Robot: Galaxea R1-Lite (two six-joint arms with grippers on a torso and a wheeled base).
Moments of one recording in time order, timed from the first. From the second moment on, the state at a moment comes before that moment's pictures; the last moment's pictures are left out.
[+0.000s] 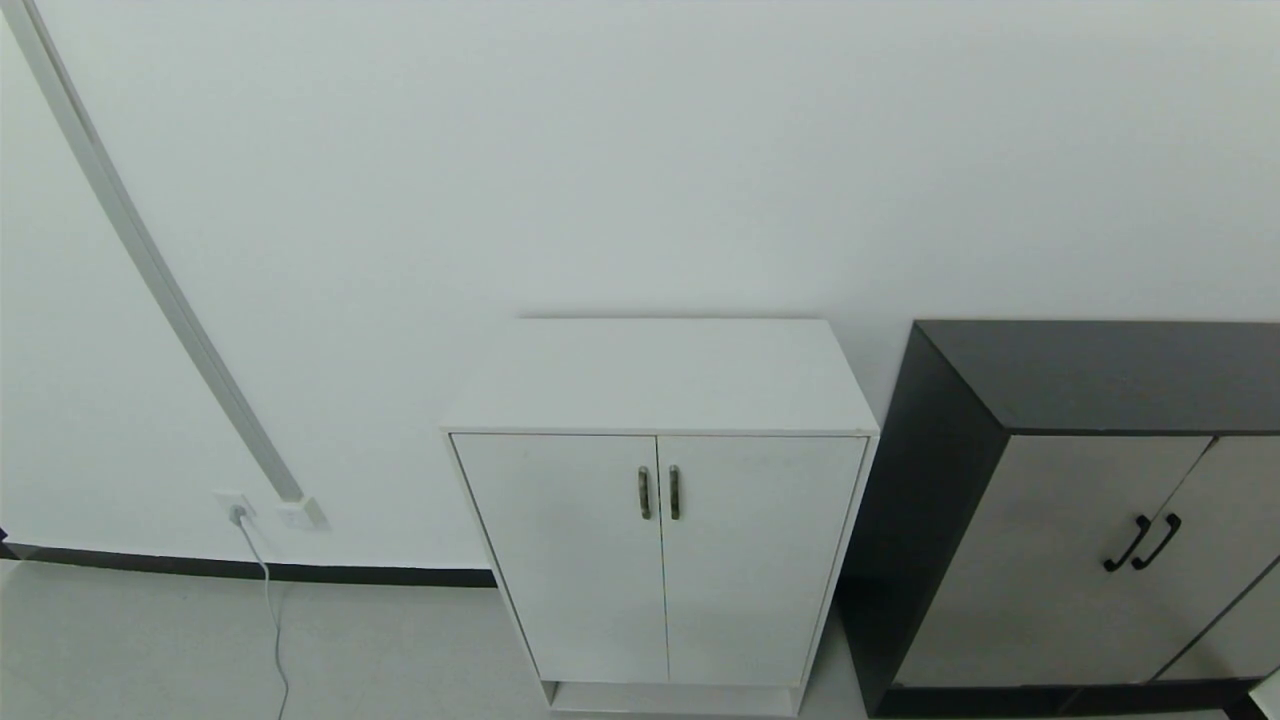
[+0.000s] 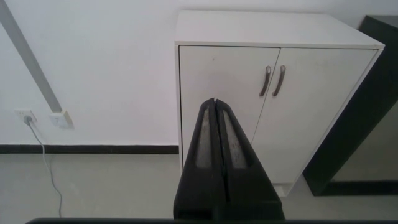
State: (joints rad) left arm 0.00 0.00 0.00 0.00 -0.01 -0.02; right arm 0.35 0.52 -0.01 -0.14 -0.09 0.01
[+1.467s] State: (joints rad) left arm 0.00 0.00 0.00 0.00 -0.01 -0.02; right arm 0.06 0.16 0.00 0.01 0.01 -0.03
